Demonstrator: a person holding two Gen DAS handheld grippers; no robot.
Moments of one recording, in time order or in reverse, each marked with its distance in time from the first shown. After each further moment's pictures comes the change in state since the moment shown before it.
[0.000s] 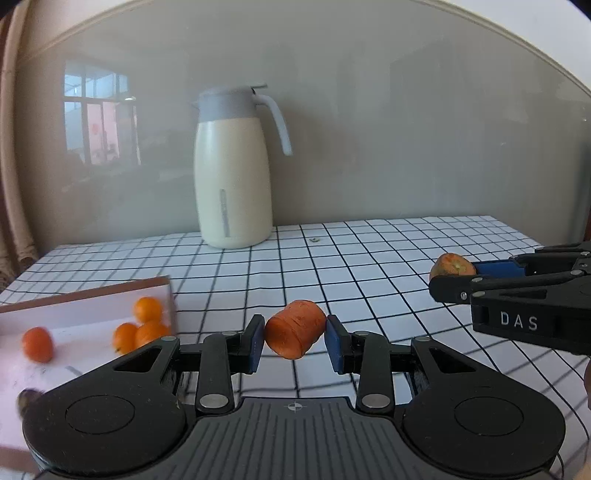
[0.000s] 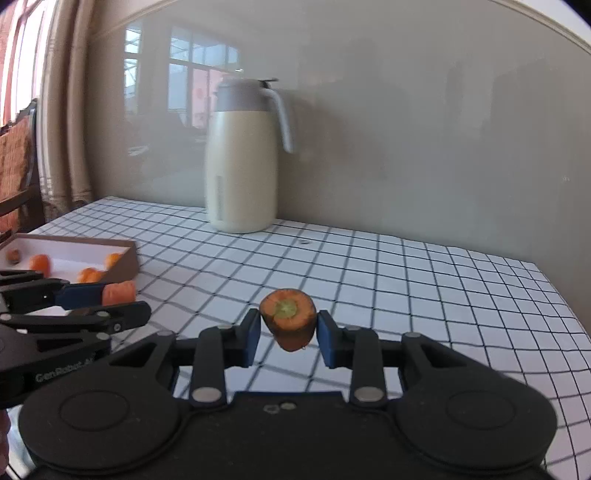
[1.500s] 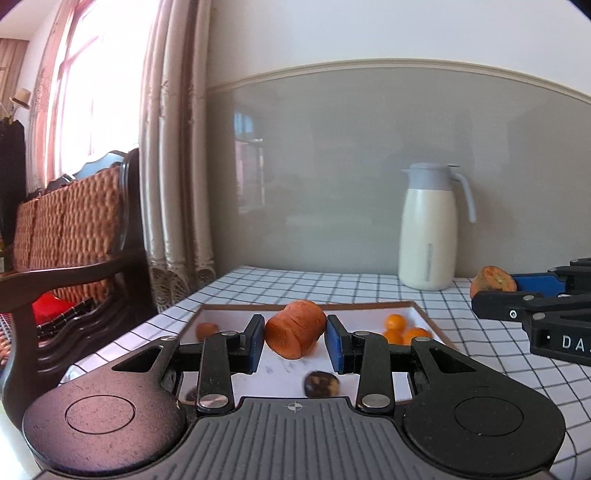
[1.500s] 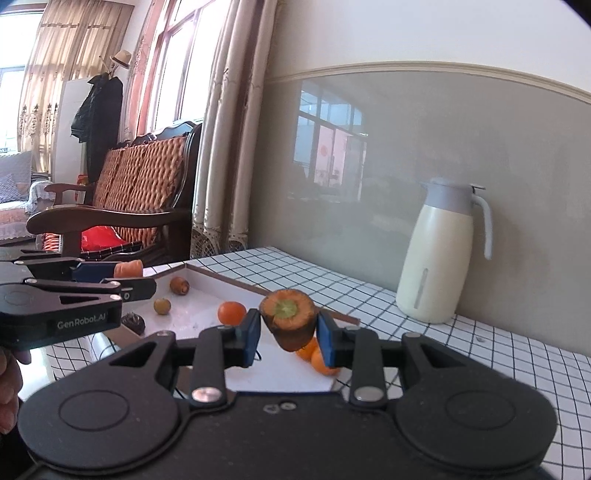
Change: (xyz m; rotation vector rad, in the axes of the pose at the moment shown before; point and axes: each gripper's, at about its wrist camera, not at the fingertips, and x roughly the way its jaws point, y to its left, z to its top) left arm -0.132 0.170 -0.040 -0.132 -0.173 0.399; right arm -0.029 0.173 0.029 -0.220 -0.205 0.336
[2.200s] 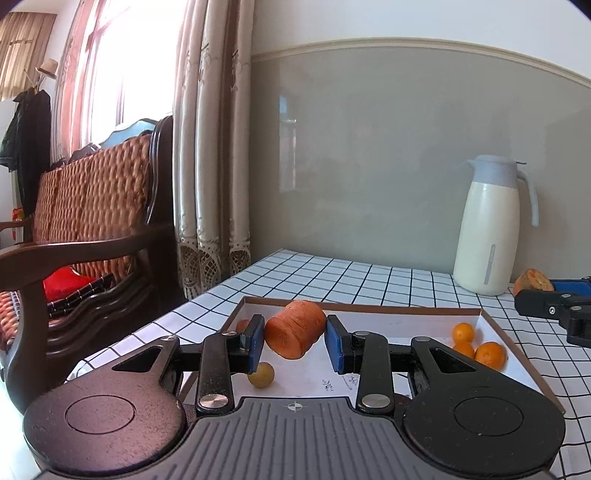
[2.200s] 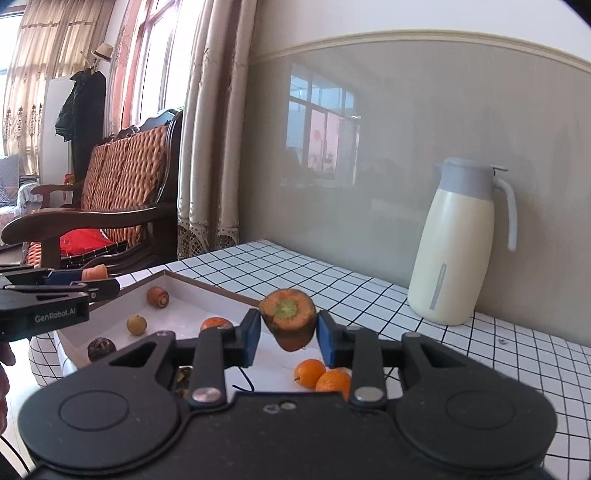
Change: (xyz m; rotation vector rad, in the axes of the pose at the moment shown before) left arm 0.071 0.044 0.001 -0.071 0.071 0.079; right arm 0.064 -0.004 0.012 0.059 0.059 -0.013
